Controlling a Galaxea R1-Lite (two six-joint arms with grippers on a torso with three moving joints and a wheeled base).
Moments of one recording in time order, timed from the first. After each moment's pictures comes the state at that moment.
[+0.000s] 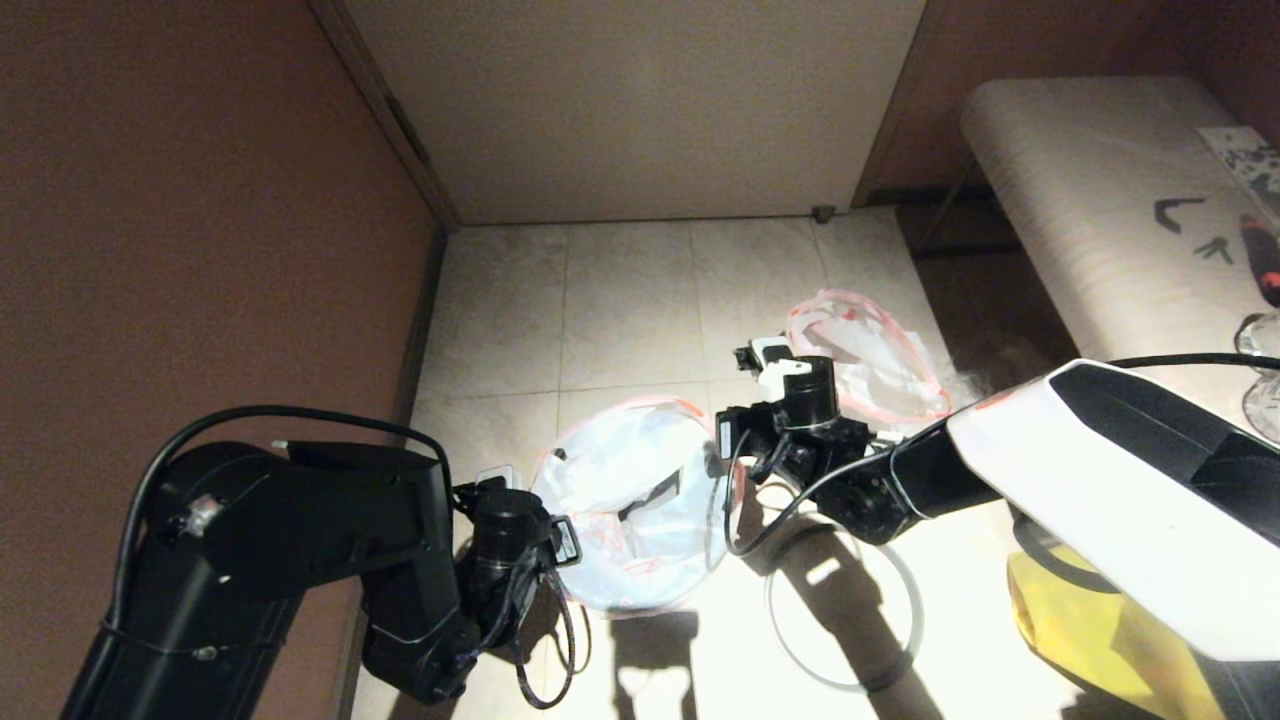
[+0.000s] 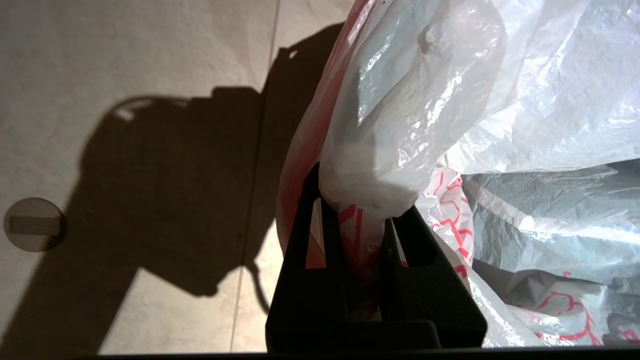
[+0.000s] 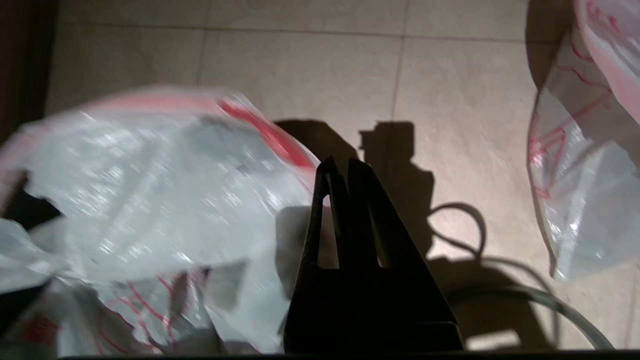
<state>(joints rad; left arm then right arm) -0.42 2.42 -0.69 -1.29 0.39 -0.41 0.57 2.38 -1.51 -0.62 -0.24 0.15</state>
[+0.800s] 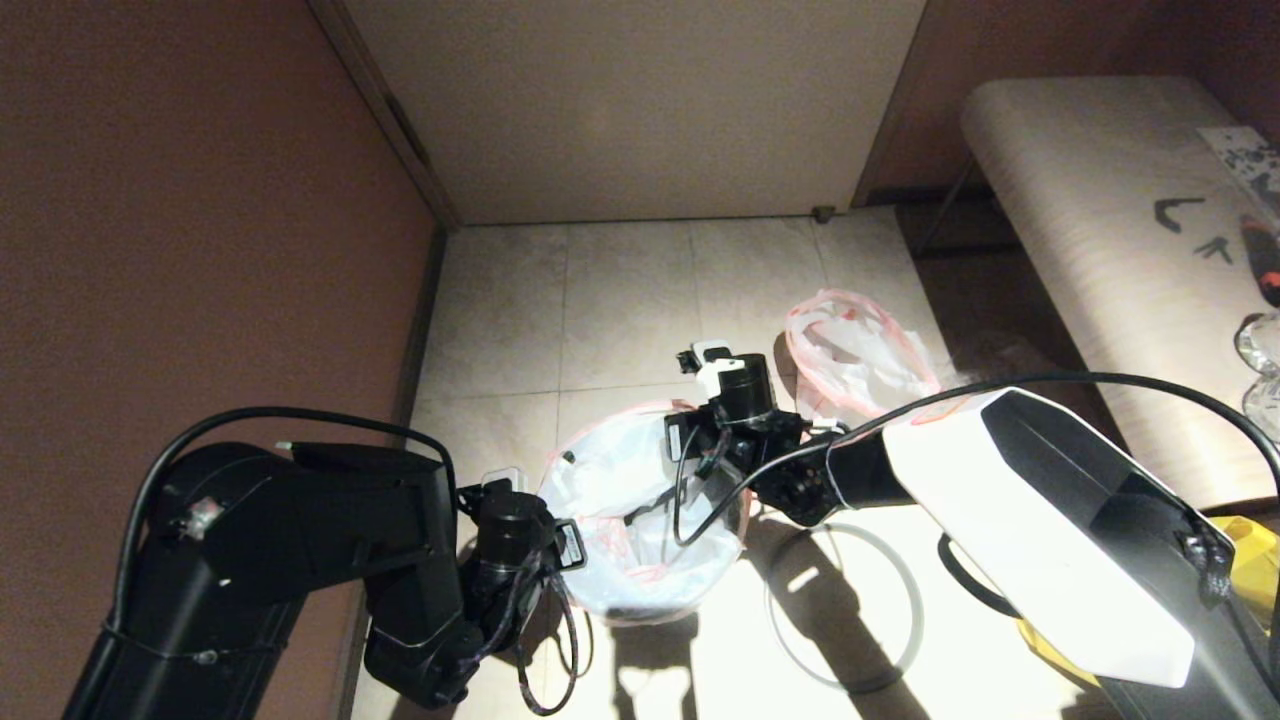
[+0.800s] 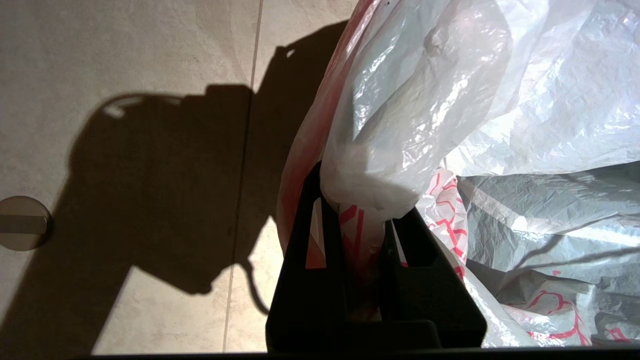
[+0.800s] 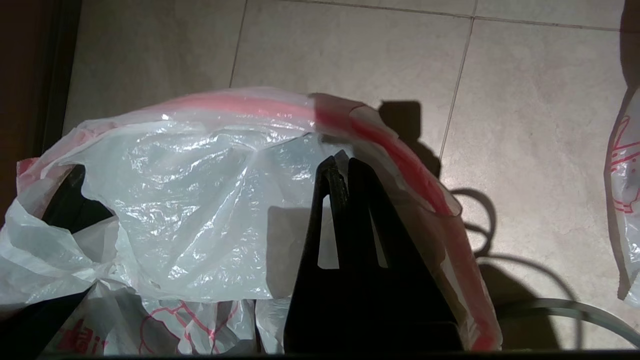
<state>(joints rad) -0.43 2.42 -0.68 -1.29 0.38 -0.41 0.63 2.53 -1.84 -0.39 -0.22 0.15</state>
